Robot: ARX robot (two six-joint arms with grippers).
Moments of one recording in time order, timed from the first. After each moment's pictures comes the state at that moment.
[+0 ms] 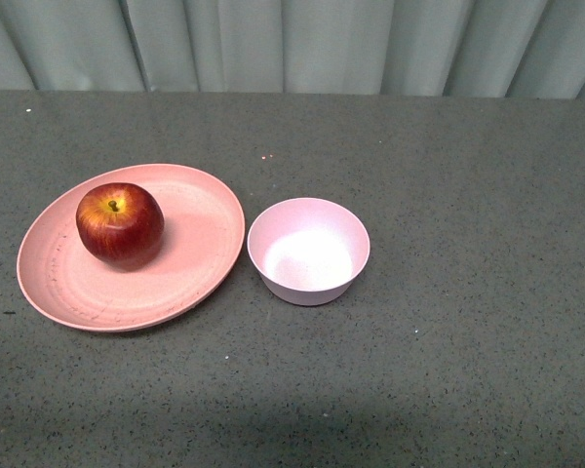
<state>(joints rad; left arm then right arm) 0.03 0.58 0.10 0.29 0.11 -0.06 0.00 0.00 0.01 0.00 0.00 -0.01</state>
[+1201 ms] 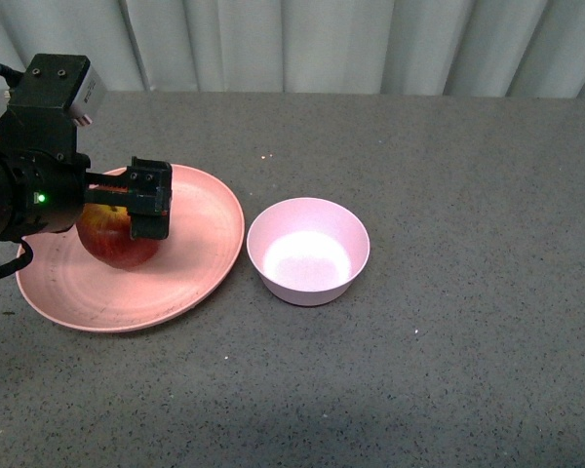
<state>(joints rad) -0.16 2.02 0.73 0.68 0.01 0.01 0.00 0.00 0.01 0.00 0.00 -0.01</state>
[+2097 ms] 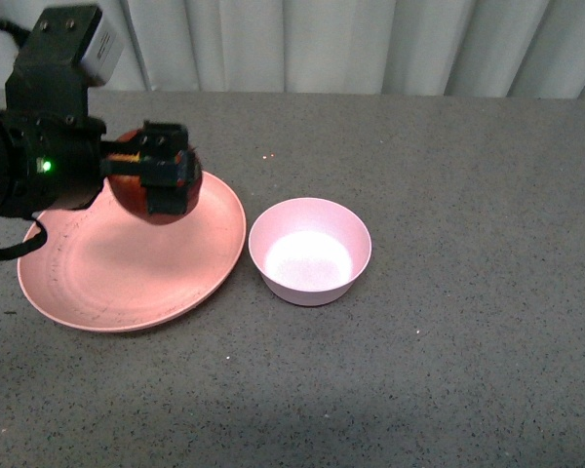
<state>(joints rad) -0.26 1.87 0.71 0.62 0.07 -0.08 0.00 0.00 0.01 0.00 0.00 -0.01</state>
